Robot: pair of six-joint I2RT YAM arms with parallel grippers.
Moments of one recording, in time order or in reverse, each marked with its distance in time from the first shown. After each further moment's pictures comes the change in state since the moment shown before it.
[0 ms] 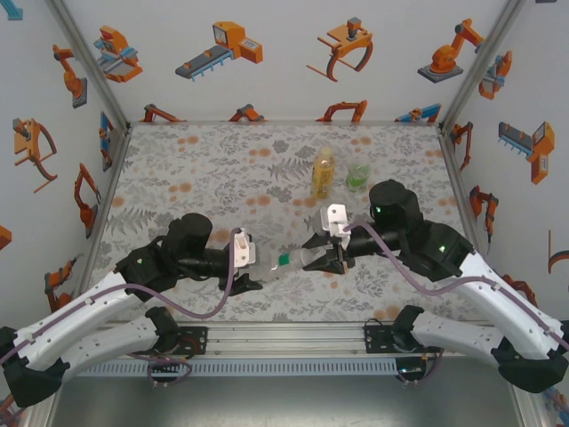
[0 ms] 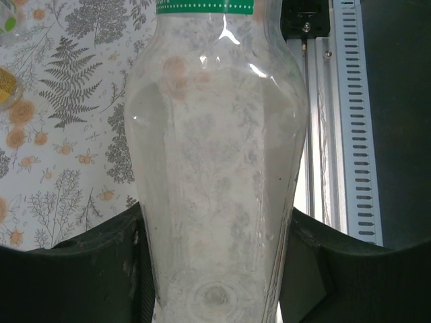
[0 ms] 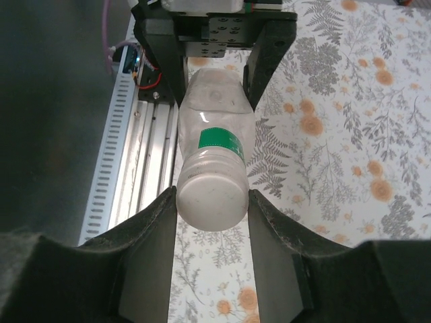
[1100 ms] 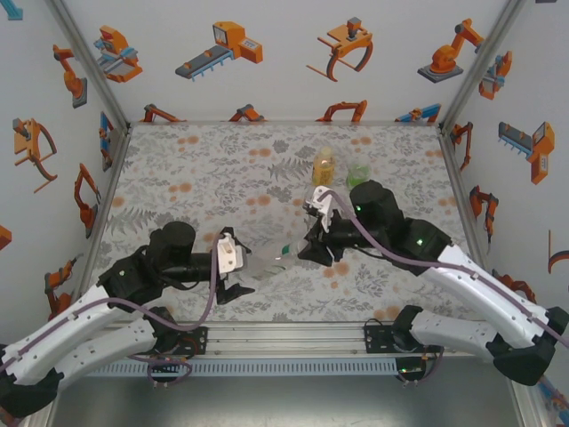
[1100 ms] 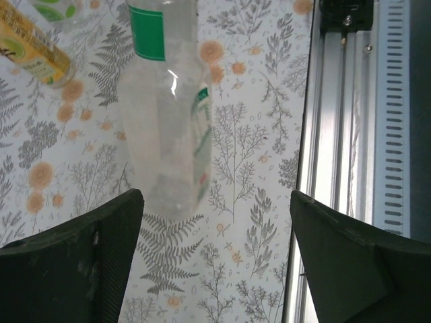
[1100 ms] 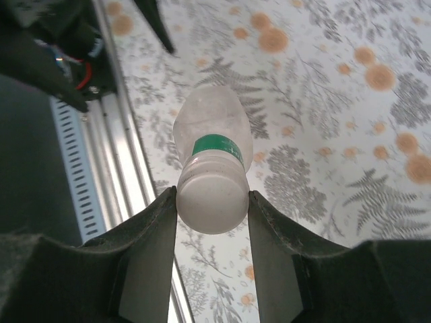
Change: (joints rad) left arm 0.000 -0.155 -0.038 -0.051 -0.149 -0.004; right arm 0.000 0.126 -0.013 -0.006 0.344 0.253
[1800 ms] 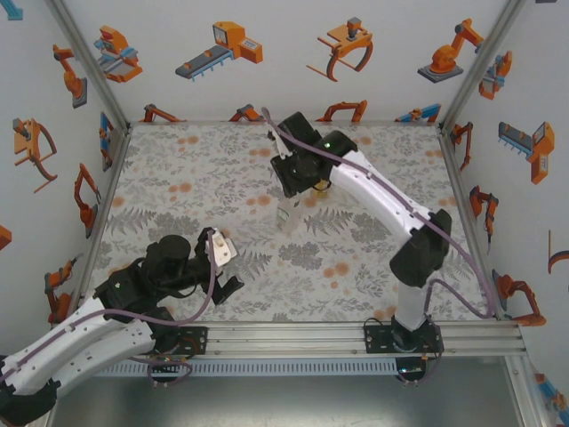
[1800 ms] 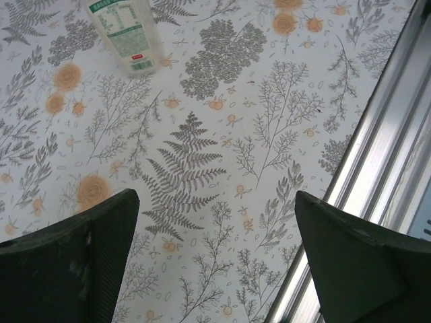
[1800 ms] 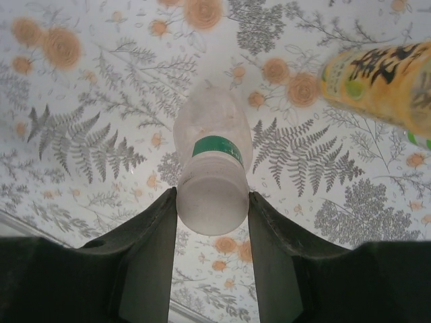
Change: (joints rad) left arm 0.000 -0.103 -0.104 -0.020 -0.282 -0.178; right arm -0.138 0.857 0.865 -0.456 0.410 0.259
